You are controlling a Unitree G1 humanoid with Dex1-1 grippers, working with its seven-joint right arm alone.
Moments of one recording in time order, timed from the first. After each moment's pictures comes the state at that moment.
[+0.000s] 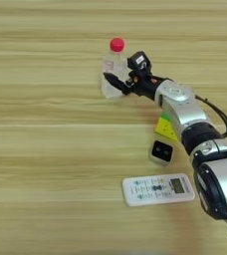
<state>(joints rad) -0.78 -0.17 0.03 1.00 0.02 -0.25 0.62</state>
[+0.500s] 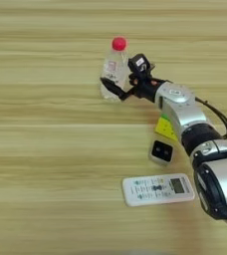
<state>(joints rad) -0.78 -0.17 0.02 1.02 0.02 -0.25 0.62</state>
